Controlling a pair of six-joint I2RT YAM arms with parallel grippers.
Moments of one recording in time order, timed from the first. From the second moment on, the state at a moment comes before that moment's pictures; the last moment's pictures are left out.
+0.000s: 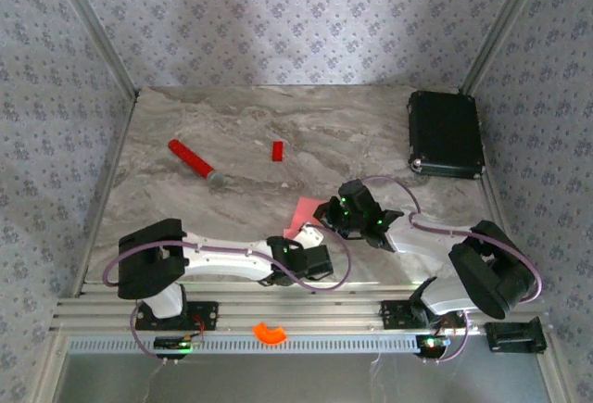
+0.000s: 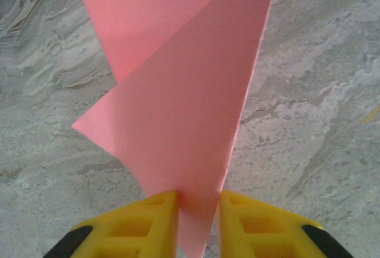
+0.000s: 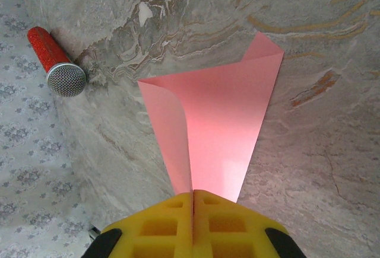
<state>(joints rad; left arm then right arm) -1.38 1.65 0.95 -0.64 -0.58 -0.58 0.71 1.37 0.53 0.15 -0.22 1.27</state>
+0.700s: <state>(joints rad) -1.38 1.65 0.95 -0.64 -0.61 -0.59 0.71 1.35 0.53 0.14 -0.22 1.27</state>
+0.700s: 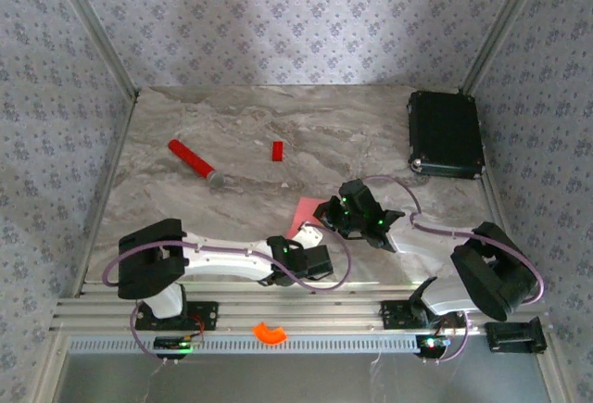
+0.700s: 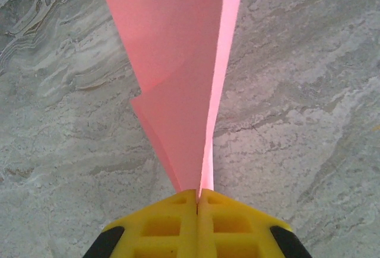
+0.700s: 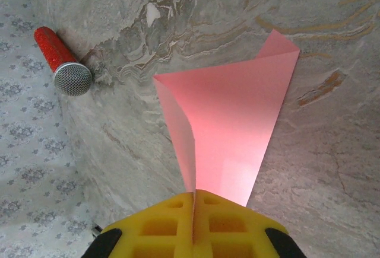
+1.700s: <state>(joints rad) -1.34 1.74 0.94 -0.57 -0.51 -0.58 0.55 1.04 0.49 -0.18 -0.19 1.12</state>
